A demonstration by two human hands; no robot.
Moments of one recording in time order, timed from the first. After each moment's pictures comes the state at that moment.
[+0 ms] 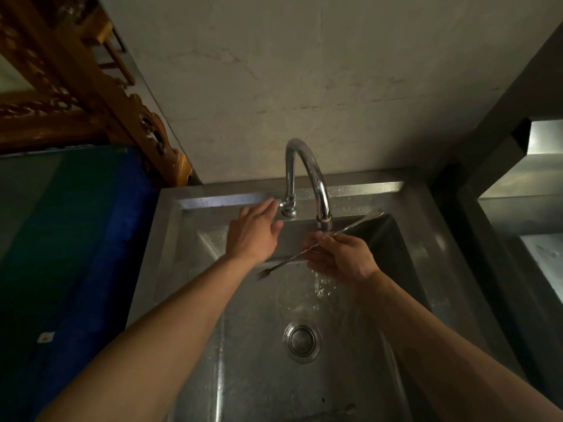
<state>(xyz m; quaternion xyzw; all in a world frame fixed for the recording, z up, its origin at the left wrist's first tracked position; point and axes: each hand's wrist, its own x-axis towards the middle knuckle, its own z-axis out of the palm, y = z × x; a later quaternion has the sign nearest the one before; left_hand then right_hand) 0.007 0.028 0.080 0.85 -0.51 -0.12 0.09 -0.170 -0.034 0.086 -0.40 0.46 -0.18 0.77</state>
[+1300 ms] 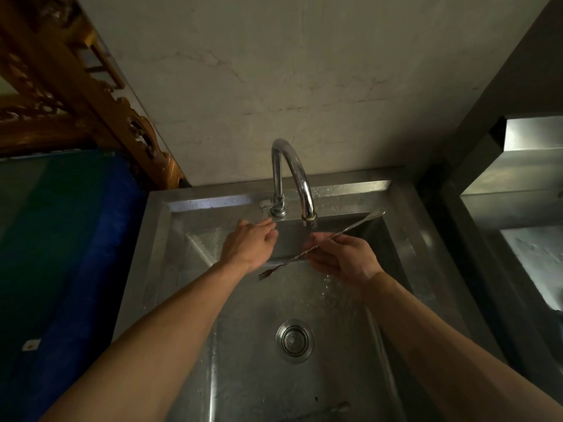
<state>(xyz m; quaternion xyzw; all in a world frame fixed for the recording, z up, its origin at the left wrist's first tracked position) -0.001 0.028 0.055 0.83 -0.50 -0.20 0.09 -0.195 -0.042 0.084 -0.41 0.46 -0.19 0.76</state>
